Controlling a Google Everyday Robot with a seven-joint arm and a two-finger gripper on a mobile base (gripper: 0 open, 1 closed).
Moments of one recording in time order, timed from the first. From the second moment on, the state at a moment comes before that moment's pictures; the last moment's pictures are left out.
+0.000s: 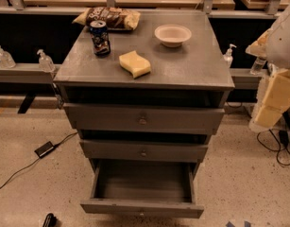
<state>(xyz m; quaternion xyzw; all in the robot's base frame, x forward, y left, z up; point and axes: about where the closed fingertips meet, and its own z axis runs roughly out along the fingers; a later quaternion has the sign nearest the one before) 0.438 -0.217 0.976 -0.60 0.78 -0.03 0.16</state>
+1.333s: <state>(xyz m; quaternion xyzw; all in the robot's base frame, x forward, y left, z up) 0.642 -0.138 1.017 -0.49 0.79 0.03 0.35</state>
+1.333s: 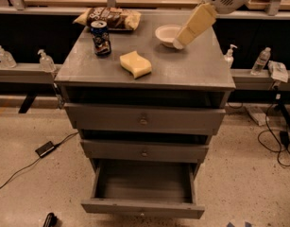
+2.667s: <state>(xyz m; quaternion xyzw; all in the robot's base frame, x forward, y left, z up) 0.752 -0.023 0.936 -0.45 0.80 0.13 0.37</state>
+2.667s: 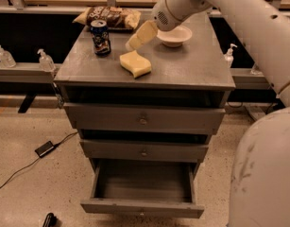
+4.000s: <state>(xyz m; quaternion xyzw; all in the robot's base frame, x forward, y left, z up) 0.777 0.040 0.821 -0.41 0.80 0.20 0.39</state>
